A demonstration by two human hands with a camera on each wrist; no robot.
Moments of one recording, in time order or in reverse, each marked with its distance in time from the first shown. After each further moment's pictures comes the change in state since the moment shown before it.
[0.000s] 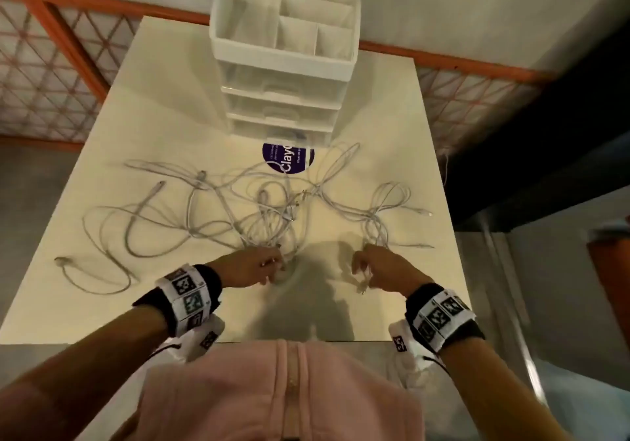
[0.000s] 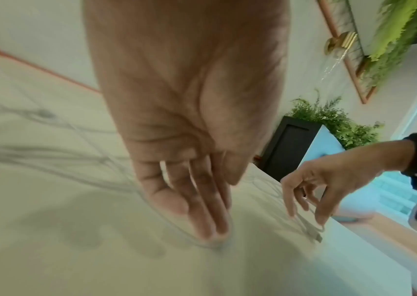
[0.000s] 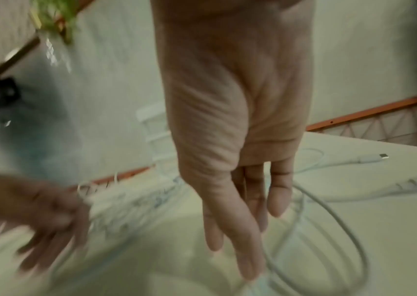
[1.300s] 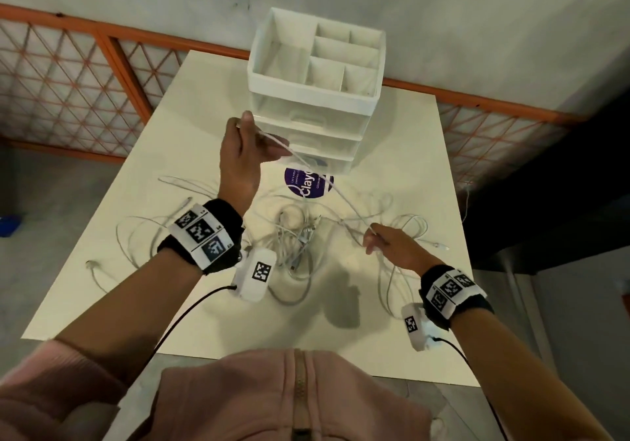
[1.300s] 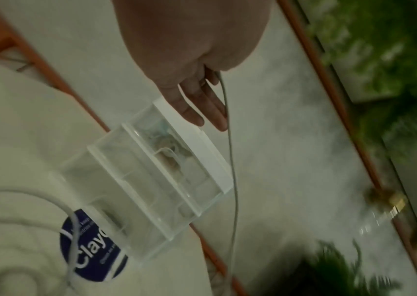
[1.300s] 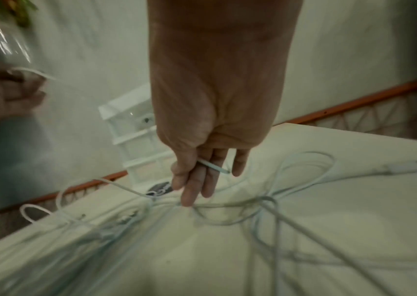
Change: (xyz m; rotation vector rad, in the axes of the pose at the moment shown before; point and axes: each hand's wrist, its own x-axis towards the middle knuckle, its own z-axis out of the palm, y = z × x) left_hand -0.014 0.086 -0.121 -0.831 1.242 0.529; right_hand 0.041 -0.015 -0.069 0.238 0.193 -0.104
